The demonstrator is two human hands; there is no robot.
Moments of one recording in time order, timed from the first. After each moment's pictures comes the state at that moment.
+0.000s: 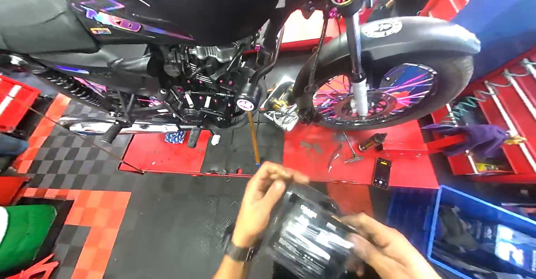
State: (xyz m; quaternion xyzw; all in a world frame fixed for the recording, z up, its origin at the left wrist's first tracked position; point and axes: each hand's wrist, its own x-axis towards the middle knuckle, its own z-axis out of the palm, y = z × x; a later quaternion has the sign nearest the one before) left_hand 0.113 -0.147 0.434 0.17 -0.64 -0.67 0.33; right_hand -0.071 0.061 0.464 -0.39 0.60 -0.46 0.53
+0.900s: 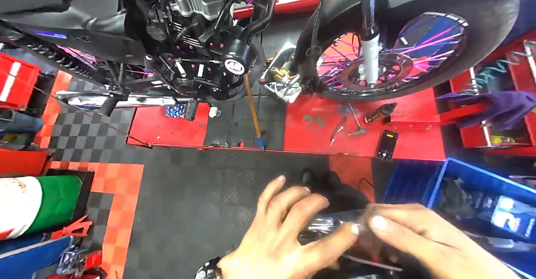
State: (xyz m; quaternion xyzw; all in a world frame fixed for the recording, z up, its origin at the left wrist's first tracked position) left_hand 0.141 -0.056 0.494 0.13 -0.96 -0.18 0.17; right_hand -0.105 0.085 0.474 -0.46 0.54 -0.42 0.56
